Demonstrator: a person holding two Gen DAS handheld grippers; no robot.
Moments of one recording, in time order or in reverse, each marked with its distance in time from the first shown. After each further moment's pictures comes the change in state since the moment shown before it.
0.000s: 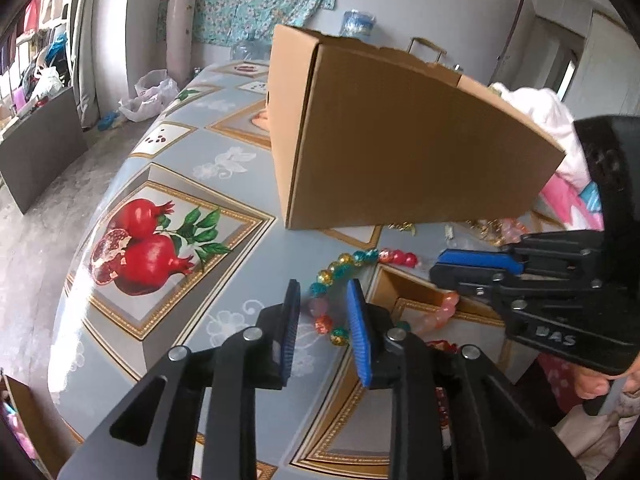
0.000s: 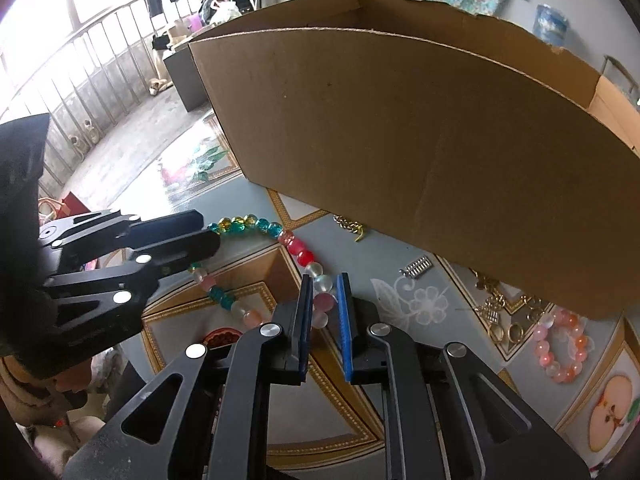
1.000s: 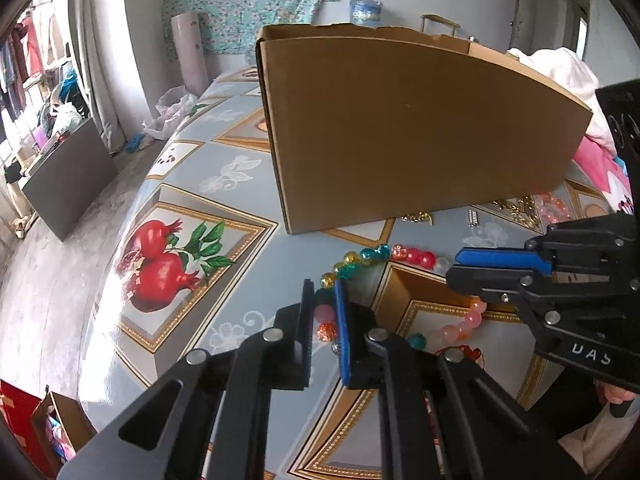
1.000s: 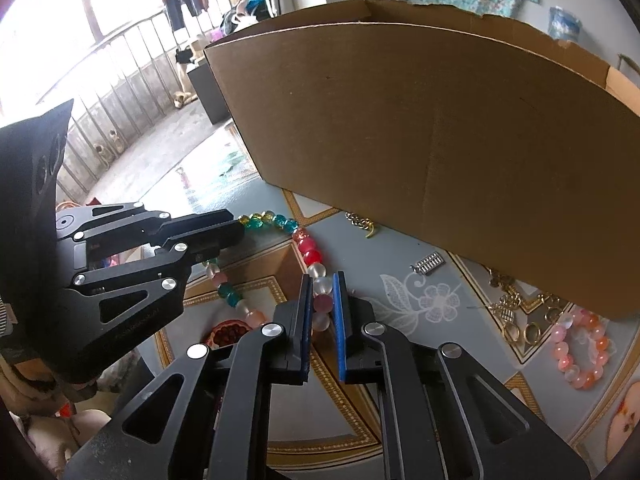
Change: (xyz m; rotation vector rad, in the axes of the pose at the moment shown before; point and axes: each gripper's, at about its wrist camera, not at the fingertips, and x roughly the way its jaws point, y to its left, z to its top) left arm 0.016 -0.026 0.005 0.094 0.025 0.178; right arm -0.015 -0.031 -0.016 -0.006 -0.069 0.107
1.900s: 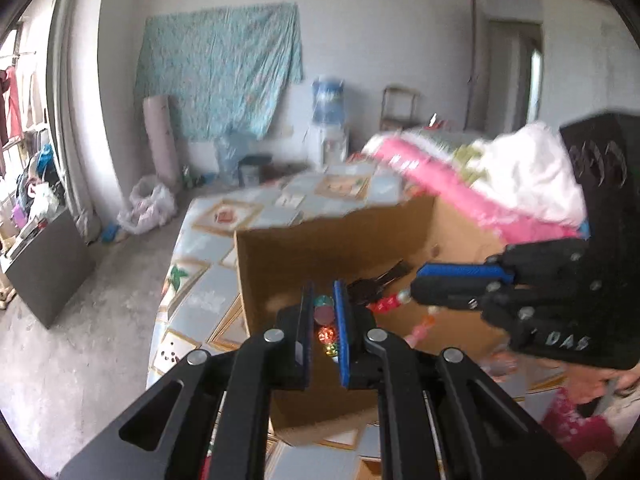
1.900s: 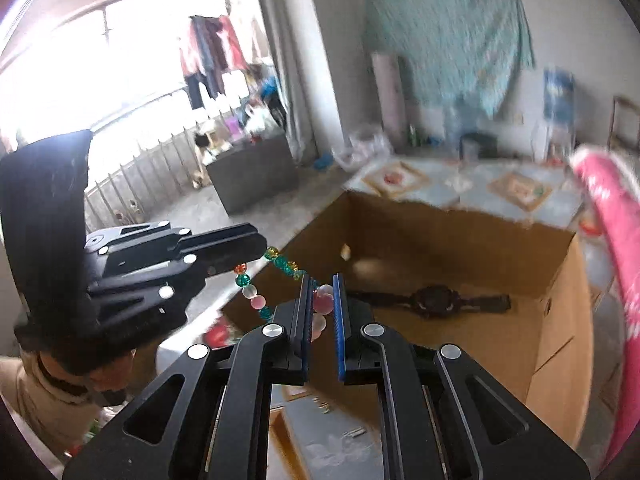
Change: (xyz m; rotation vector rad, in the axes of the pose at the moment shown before) left arm -0.049 0.001 0.154 0.087 -0.243 -0.111; right arm -0.099 -0.065 0.115 0.023 -0.222 0.069
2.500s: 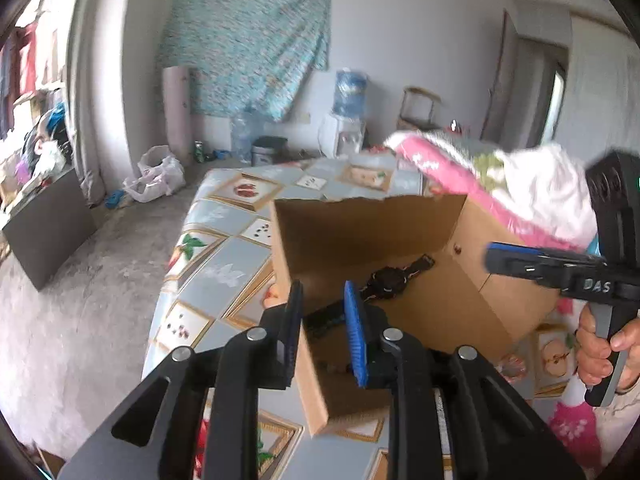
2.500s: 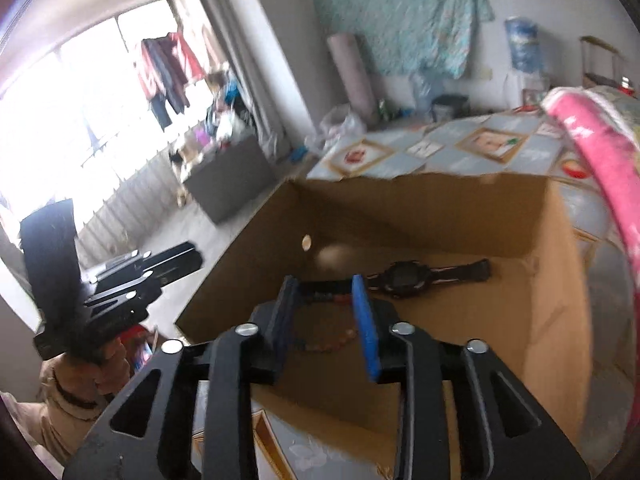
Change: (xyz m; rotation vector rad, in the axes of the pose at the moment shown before) left arm -0.014 0.046 -0.028 -0.152 -0.018 -0.013; right arm -0.031 -0.040 -0.019 0.176 -0.073 -0.024
